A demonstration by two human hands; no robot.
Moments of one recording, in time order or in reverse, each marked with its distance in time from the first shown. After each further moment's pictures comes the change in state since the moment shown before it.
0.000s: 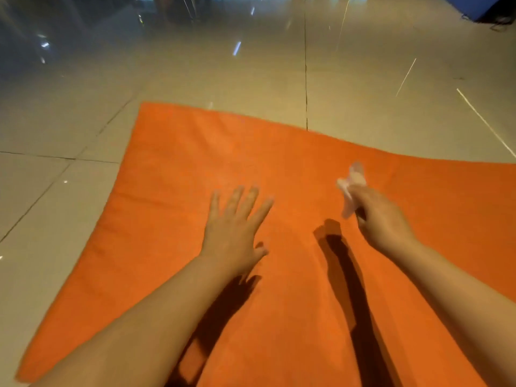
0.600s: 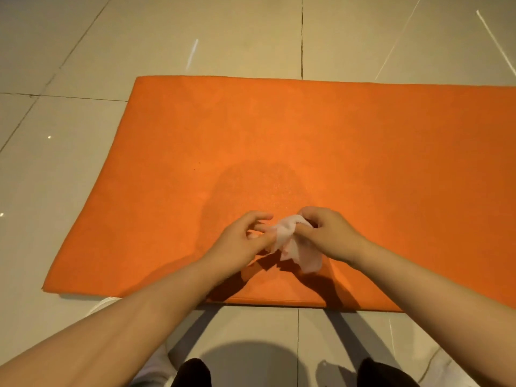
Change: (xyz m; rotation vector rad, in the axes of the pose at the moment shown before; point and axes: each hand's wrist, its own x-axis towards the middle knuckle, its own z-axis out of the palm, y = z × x) left_hand -0.085 0.056 0.066 -1.413 -0.364 -0.333; right_hand -0.110 -0.049 0.061 0.455 -0.525 0.204
